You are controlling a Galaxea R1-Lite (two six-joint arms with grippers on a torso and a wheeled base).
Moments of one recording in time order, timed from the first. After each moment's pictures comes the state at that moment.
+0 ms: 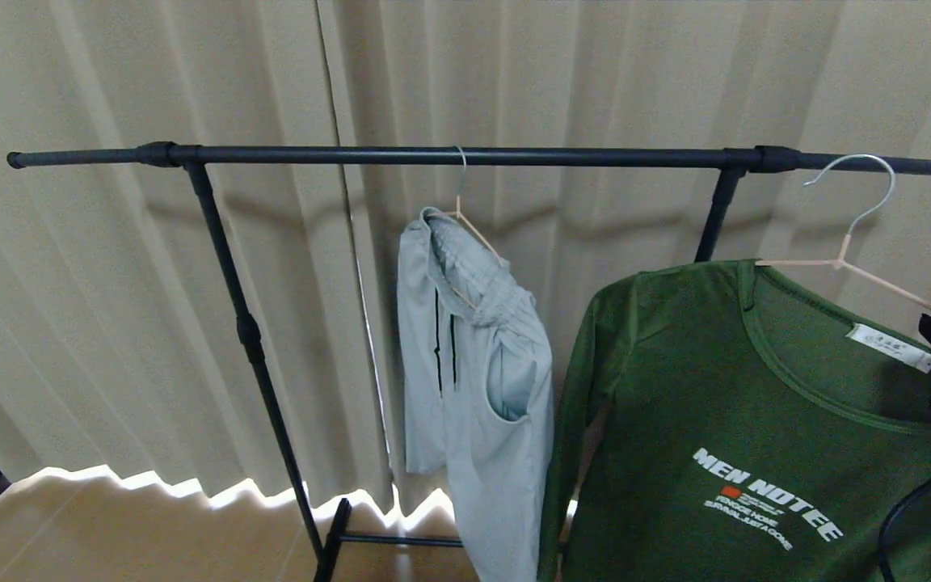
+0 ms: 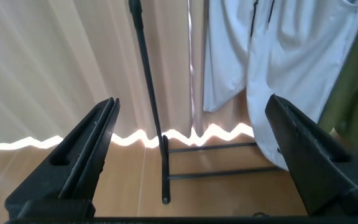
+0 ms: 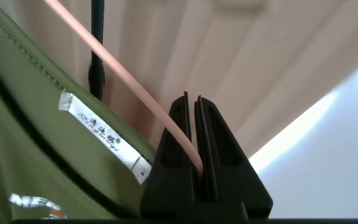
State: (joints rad) left arm 0.00 0.01 -0.05 0.14 -0.08 0.11; right arm 0.01 1.19 -0.46 -0.58 -0.21 -0.22
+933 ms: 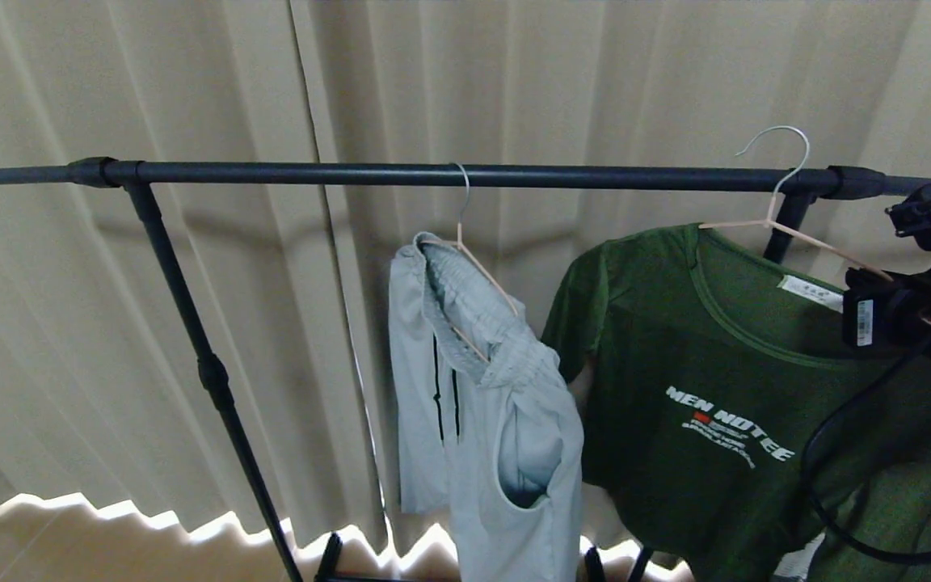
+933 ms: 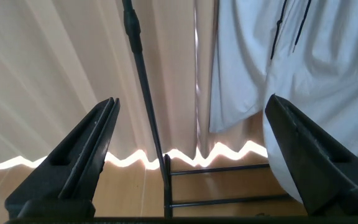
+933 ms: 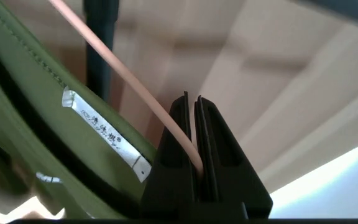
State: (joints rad) left arm 0.00 0.01 -0.05 0.14 -0.08 0.11; right arm 0.12 1.42 -0.68 -0.59 -0.36 -0.22
